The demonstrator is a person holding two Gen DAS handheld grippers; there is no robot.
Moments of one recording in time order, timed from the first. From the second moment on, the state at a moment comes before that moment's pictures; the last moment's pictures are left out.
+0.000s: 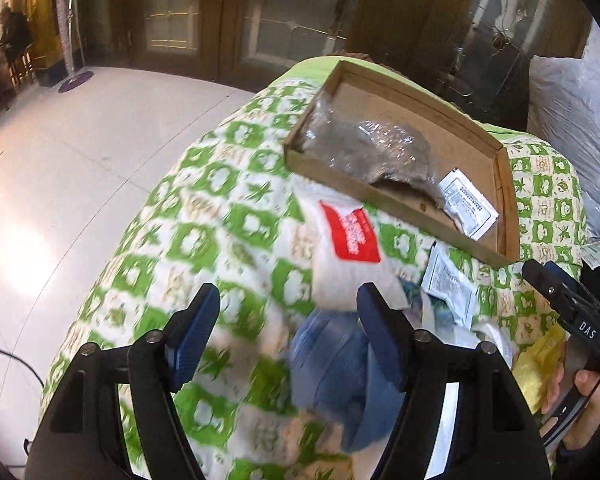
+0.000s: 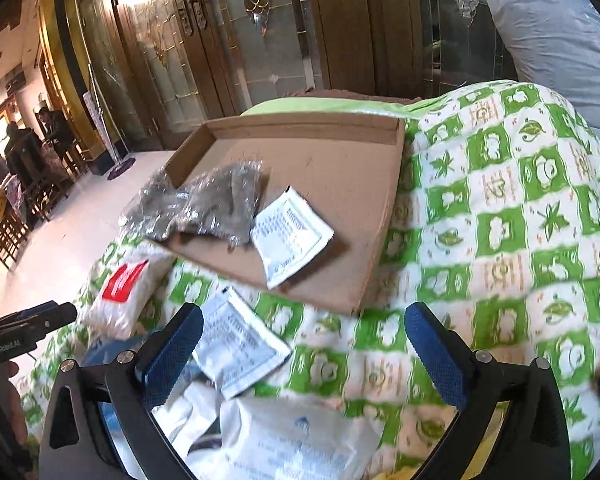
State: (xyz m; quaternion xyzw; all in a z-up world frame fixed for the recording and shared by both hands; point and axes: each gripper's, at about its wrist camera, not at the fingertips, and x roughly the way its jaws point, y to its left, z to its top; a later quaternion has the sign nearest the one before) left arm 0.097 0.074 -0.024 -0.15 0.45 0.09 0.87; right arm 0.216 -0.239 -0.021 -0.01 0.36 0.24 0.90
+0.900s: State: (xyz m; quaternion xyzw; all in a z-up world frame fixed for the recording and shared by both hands) left arm 0.032 0.002 -0.042 -0.16 0.53 -0.03 0.83; right arm 0.170 -0.269 -0.029 0.03 0.42 0.24 0.87
